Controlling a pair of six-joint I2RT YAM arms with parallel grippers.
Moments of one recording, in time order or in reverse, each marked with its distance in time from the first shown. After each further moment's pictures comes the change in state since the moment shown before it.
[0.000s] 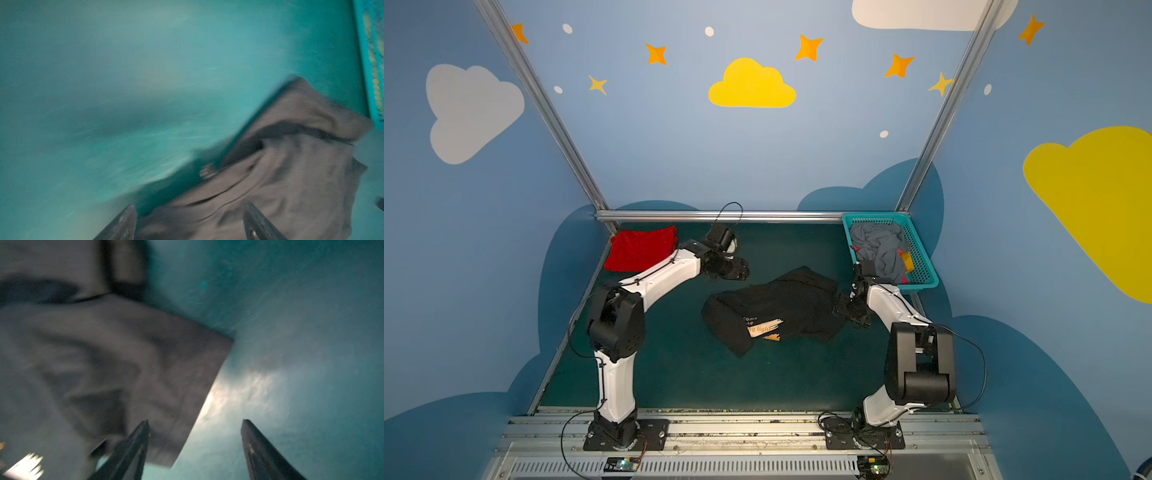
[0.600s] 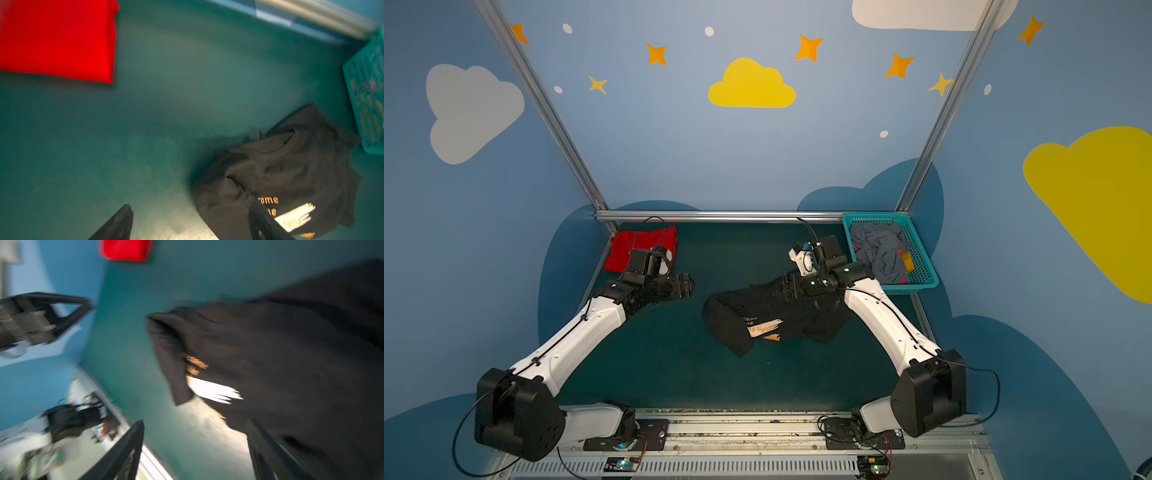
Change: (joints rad) left arm 0.253 -0.723 -0.710 0.136 -0.029 -0.013; right arm 0.349 -0.210 0.204 -0.050 -0.312 -0.100
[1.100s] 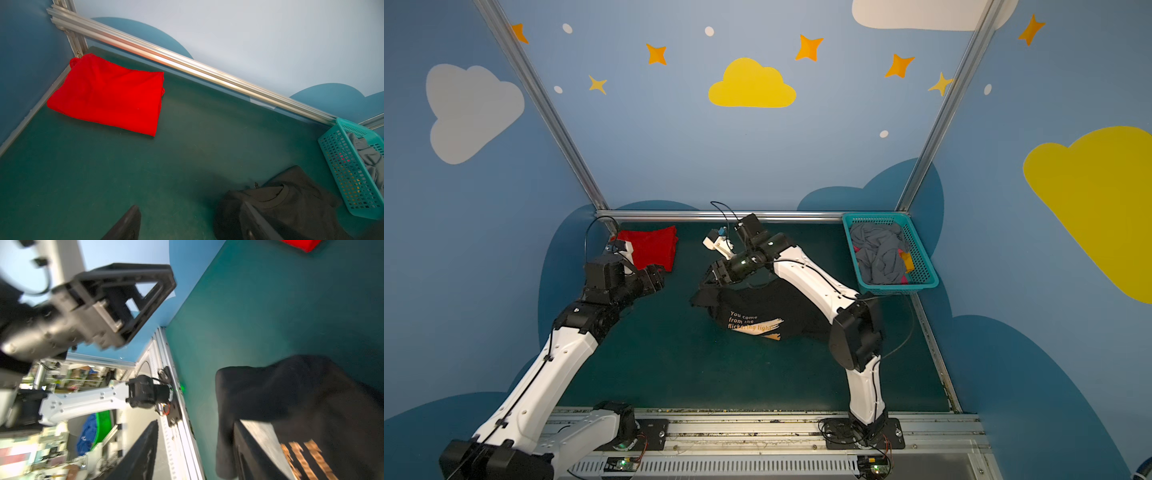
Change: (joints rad) left arm 0.143 -0.279 -0.105 0.121 -0.072 -0.028; right arm 0.338 0.501 0.620 0.028 -0.415 -0.021
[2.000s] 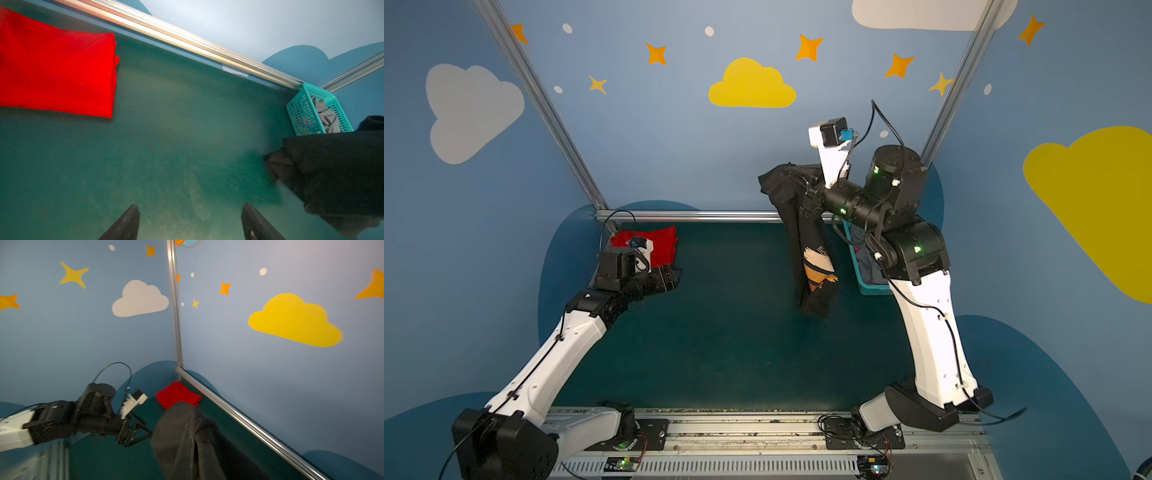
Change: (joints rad) left arm -0.022 0.090 0.063 -0.033 0.204 0.013; right arm -0.245 -0.352 0.434 0.066 0.275 -0.169
